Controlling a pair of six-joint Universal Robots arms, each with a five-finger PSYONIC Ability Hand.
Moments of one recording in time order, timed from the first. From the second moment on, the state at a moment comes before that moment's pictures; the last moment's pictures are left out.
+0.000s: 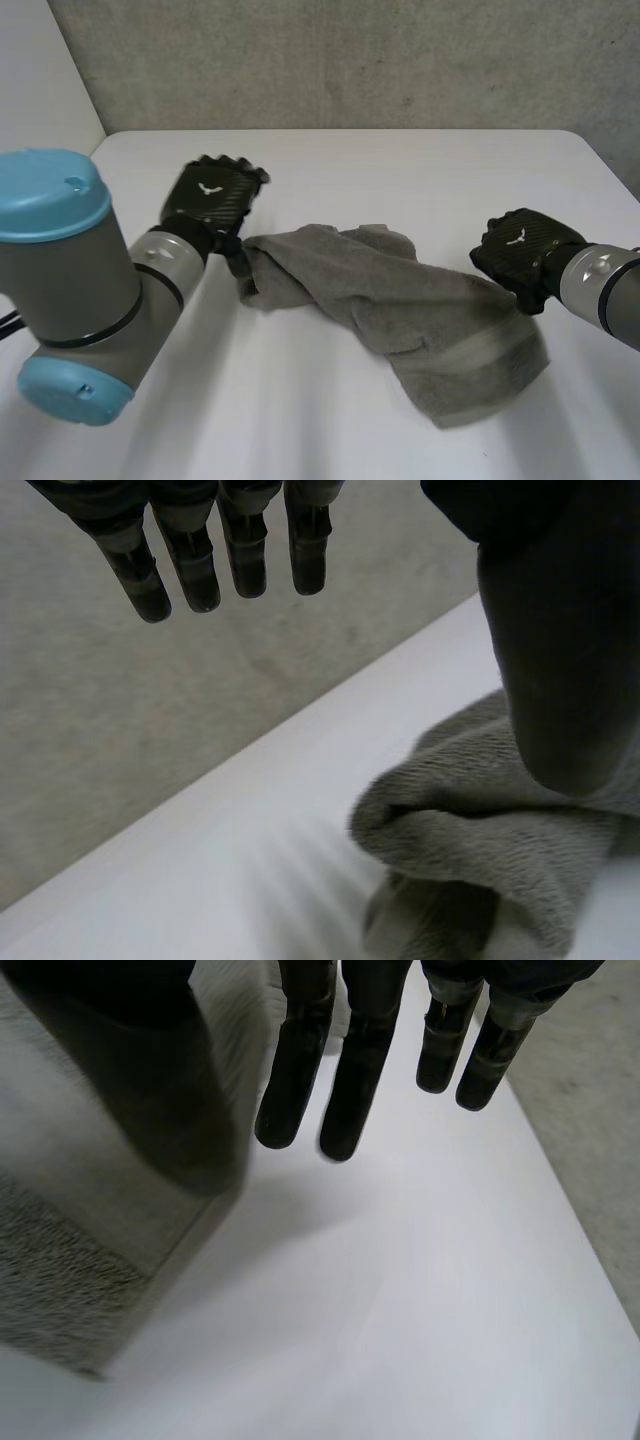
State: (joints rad) left arm 4.17 -1.90 -1.51 3.25 -1.59 3.37; right arm 1.84 -1.34 1.51 0.39 1.39 2.28; left_hand 0.29 0.24 0.22 0.23 0.05; right_hand 0.94 0.91 0.21 0.23 0.76
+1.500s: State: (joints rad) left arm 4.13 -1.84 -1.83 3.69 -1.67 3.32; right arm 1.96 -1.36 1.68 -0.33 1.01 2.45; left_hand 0.68 0.66 0.22 0.23 0.53; right_hand 1.32 1.31 0.21 0.23 1.16
